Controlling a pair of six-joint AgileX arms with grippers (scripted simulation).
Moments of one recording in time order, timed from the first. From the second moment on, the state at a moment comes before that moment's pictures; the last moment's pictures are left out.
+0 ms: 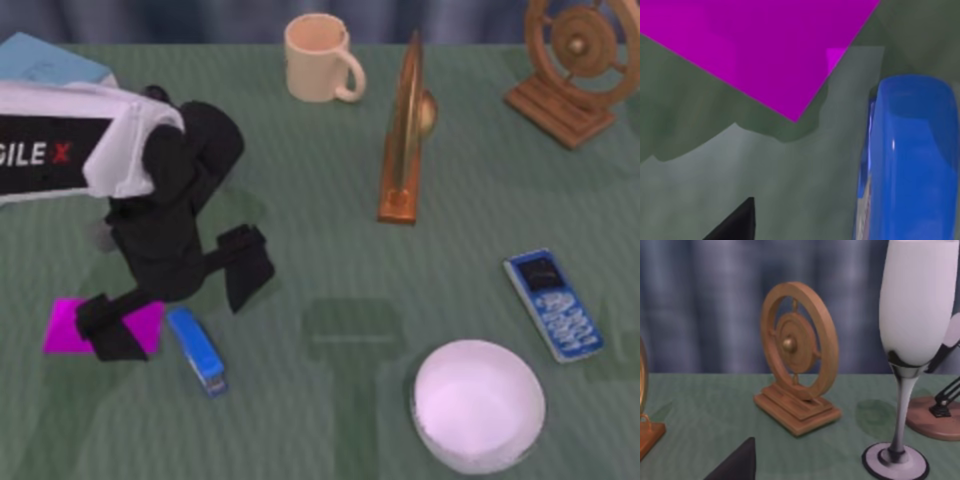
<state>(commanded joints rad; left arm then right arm) -0.46 1.92 1.18 -0.84 0.01 -1.00 0.00 0.00 0.00 0.00 0.00 0.00</state>
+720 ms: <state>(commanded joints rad) -0.46 1.97 1.11 -0.71 0.01 -1.00 0.00 0.00 0.00 0.00 0.00 0.00</state>
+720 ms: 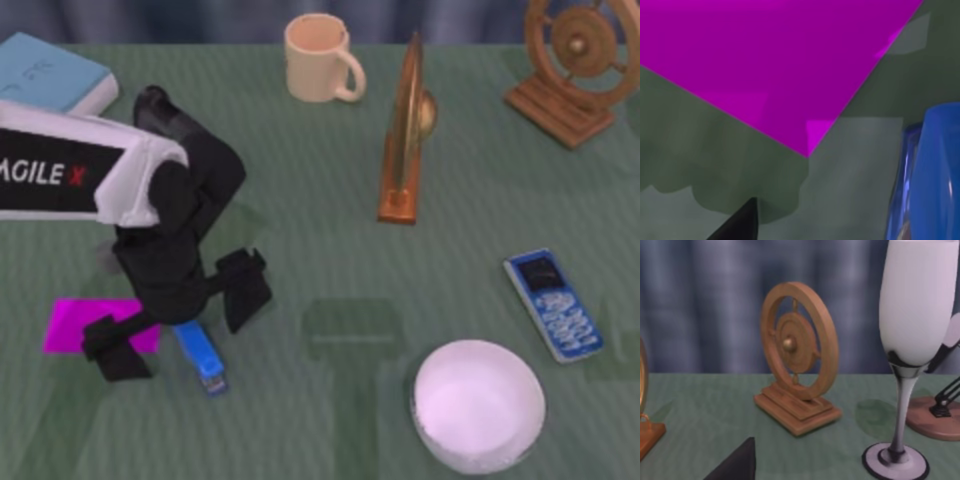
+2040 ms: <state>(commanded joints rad) -0.46 1.93 1.16 -0.80 0.00 -1.00 0.00 0.00 0.00 0.00 0.00 0.00</state>
